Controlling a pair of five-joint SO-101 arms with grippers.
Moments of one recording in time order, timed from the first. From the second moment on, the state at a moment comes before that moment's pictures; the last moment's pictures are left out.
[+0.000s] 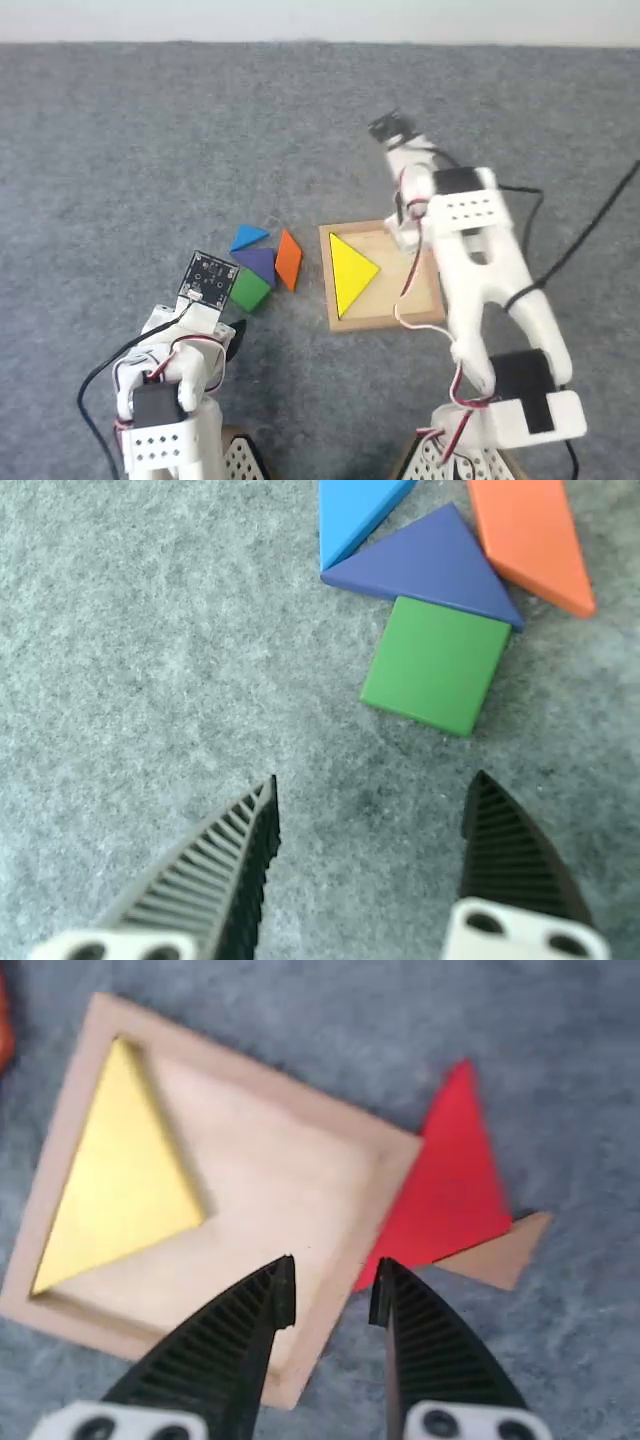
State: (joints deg) left arm -14.2 -103.1 96.9 73.1 -21.8; right arm -12.5 -2.4 16.2 68.9 19.1
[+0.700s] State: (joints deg) left arm -14.2 -103.1 96.9 73.1 -21.8; right arm -6.5 40.7 -22.6 74.3 11.4
